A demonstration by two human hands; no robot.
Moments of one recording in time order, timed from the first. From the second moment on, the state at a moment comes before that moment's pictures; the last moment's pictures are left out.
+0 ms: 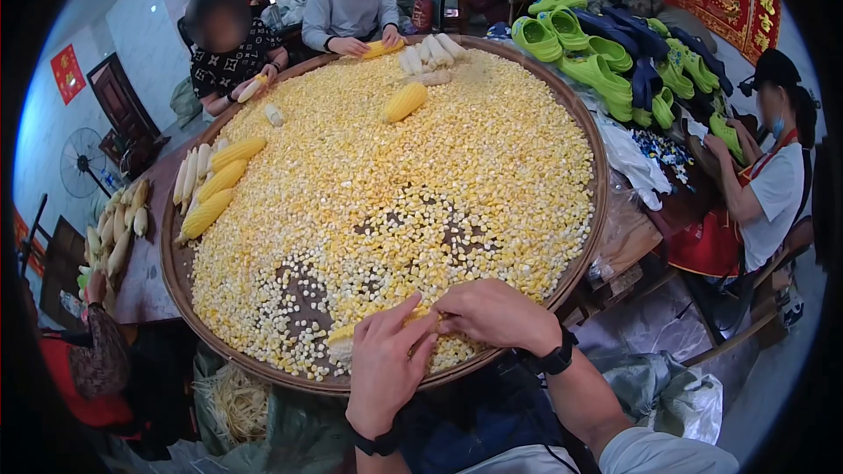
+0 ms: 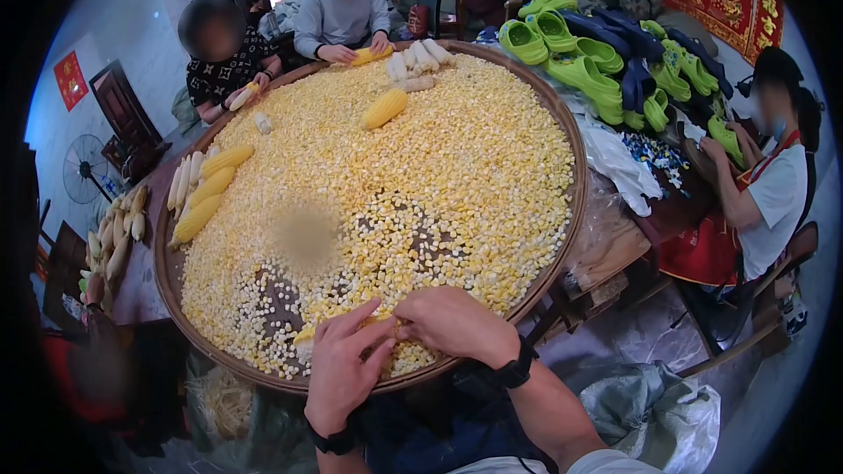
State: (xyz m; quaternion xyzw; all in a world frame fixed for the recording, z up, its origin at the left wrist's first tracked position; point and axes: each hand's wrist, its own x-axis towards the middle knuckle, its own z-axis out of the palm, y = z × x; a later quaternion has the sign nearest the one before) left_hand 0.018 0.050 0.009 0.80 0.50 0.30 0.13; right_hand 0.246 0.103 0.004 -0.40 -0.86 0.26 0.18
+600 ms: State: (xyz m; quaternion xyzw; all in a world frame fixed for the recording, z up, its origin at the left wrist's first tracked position) left_hand 0.016 0.049 0.008 0.79 0.49 0.32 0.15; right_hand 0.246 0.103 0.007 -0.41 -0.86 0.25 0.17
